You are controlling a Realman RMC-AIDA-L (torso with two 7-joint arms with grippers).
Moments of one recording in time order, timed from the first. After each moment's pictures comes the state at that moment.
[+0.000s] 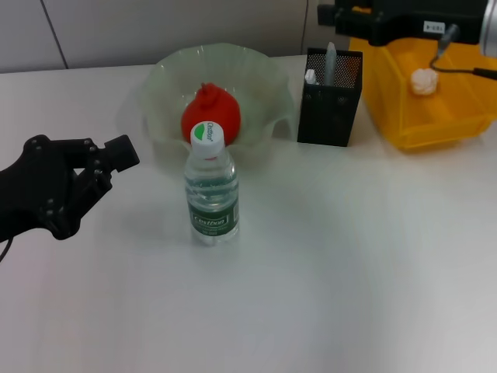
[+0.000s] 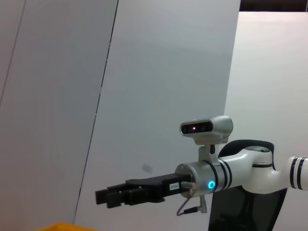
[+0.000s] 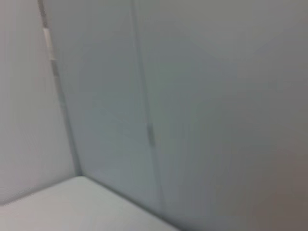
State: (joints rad) left arm -0.28 -2.06 0.99 0.80 -1.76 -1.76 1.83; right arm 0.58 2.08 -0.78 -1.05 1.27 1.38 -1.40
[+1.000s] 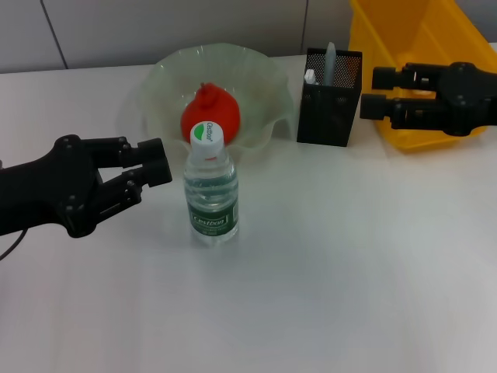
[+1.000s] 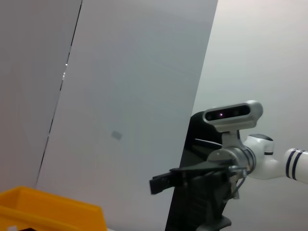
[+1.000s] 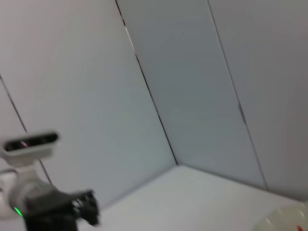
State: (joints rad) left arm -0.38 -2.04 0.97 0.81 -1.63 -1.80 1.68; right arm 0.36 2.09 -0.73 -1.23 1.41 1.79 -1.23
